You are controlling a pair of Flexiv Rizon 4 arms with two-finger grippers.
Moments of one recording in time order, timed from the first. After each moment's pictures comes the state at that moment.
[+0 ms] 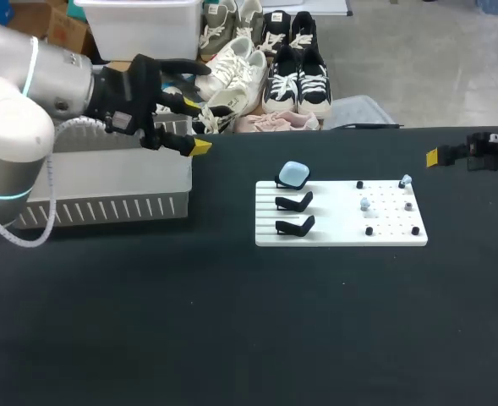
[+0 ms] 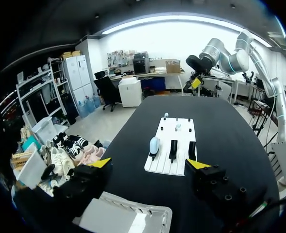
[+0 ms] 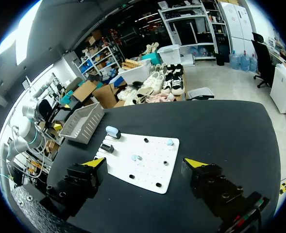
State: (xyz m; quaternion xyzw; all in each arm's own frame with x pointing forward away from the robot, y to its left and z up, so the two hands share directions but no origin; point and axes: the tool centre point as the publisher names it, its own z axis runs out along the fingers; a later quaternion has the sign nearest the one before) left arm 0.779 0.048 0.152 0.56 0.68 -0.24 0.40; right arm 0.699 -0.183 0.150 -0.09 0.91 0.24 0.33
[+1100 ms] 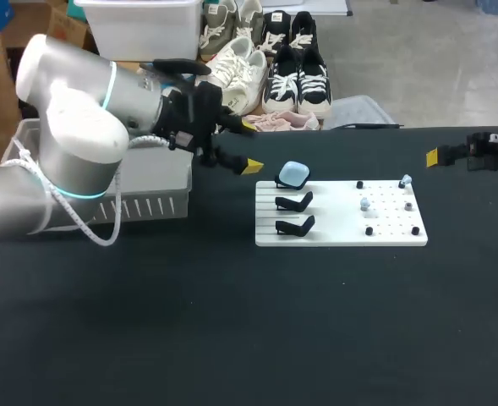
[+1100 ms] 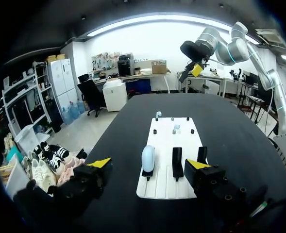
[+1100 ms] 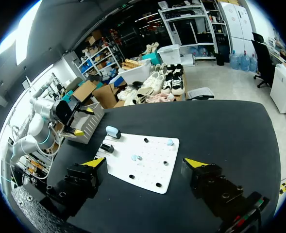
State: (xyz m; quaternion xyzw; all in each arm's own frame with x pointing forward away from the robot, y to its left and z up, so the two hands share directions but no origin) left arm 0.804 -0.049 0.088 0.60 0.64 -0.30 0.38; right arm 0.699 -0.183 0.150 -0.09 0.91 0.24 0.33
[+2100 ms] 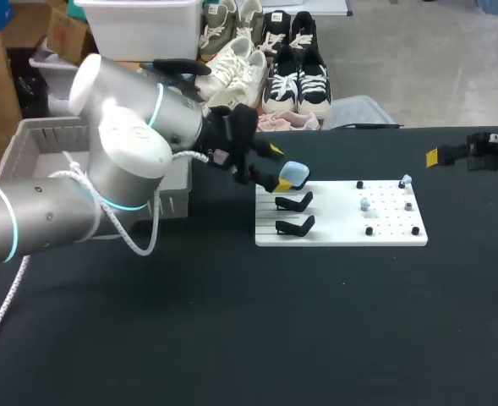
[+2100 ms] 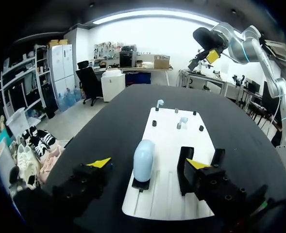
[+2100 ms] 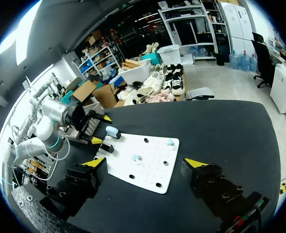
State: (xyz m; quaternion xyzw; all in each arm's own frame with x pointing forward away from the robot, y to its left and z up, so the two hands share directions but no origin) left arm 0.810 -0.097 0.031 0.58 0.67 -0.32 0.34; right arm 0.699 -0.183 0.150 -0.09 0.91 0.24 0.33
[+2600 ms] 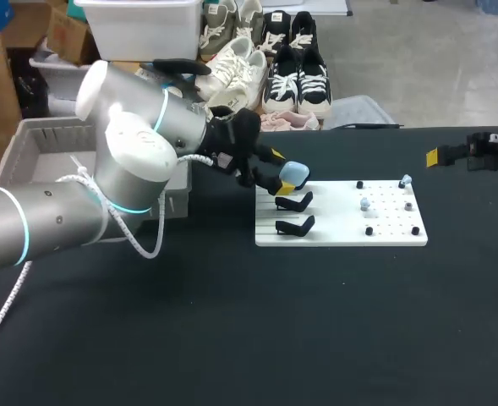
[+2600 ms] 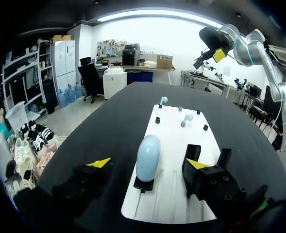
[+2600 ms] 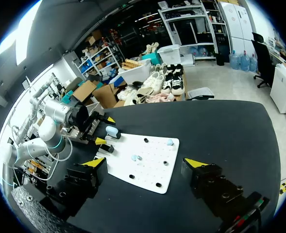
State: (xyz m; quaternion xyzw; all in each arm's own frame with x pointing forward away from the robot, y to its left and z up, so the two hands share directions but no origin) left arm 0.814 -0.102 0.019 0.57 0.68 -0.33 0.33; right arm 0.699 -0.183 0.150 -0.09 0.91 0.24 0.33
